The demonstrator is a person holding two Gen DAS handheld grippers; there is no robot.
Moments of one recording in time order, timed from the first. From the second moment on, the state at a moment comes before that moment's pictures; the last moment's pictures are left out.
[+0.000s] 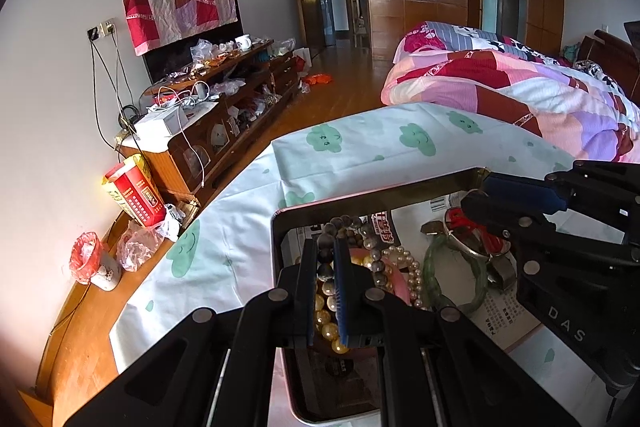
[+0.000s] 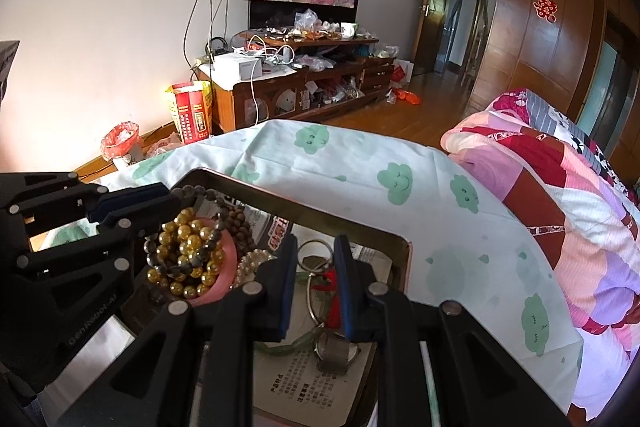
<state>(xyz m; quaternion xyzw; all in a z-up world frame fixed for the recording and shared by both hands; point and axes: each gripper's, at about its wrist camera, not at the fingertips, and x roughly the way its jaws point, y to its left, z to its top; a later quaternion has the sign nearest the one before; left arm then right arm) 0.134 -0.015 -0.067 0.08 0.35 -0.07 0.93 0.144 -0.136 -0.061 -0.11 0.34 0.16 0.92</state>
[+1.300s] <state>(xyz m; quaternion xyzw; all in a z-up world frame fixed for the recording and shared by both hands) 0.041 0.017 -0.023 0.02 0.29 -0.01 0.96 0.063 -0.160 -0.031 -0.07 0.28 0.12 0.95</state>
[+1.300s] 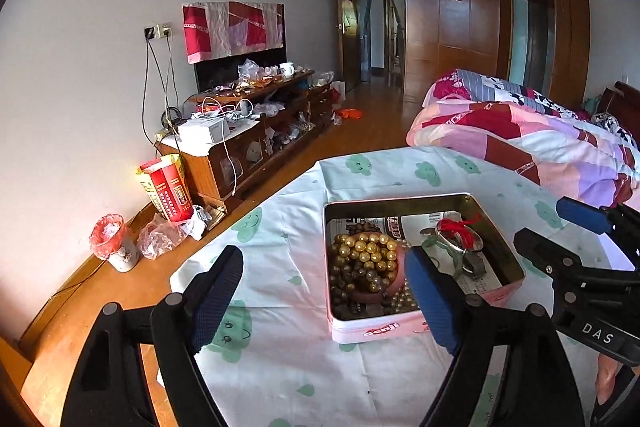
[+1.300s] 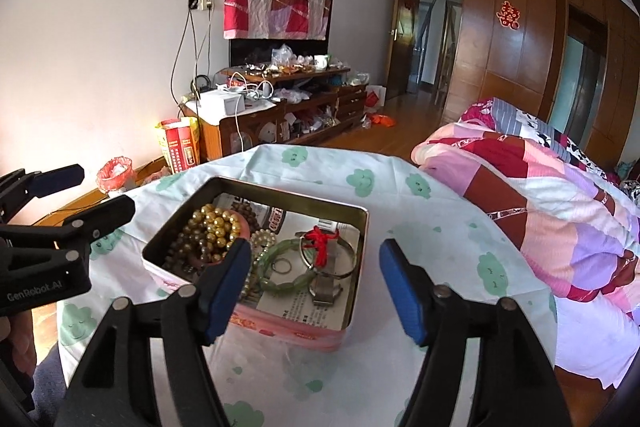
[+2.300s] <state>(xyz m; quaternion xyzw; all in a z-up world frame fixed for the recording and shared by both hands) 0.038 0.014 -0.024 0.01 0.29 -0.02 0.96 0.054 -0.166 -0.023 -0.07 0.27 0.12 0.95</state>
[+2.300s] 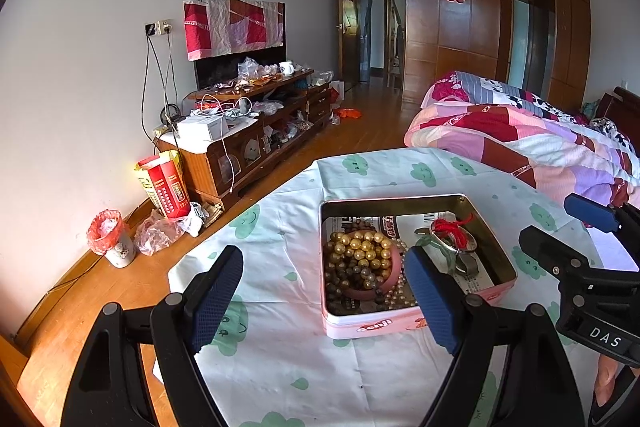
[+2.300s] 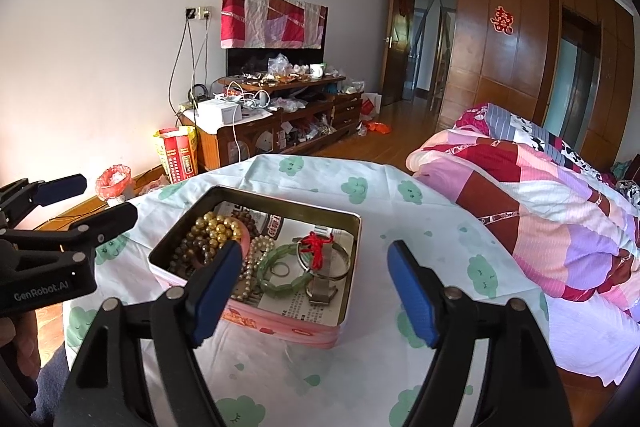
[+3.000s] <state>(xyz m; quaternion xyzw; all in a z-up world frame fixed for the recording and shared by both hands) 0.039 0.015 -0.024 0.01 0.30 -0.02 0.96 0.055 -0.169 -0.023 -0.07 0.28 0.12 0.95</state>
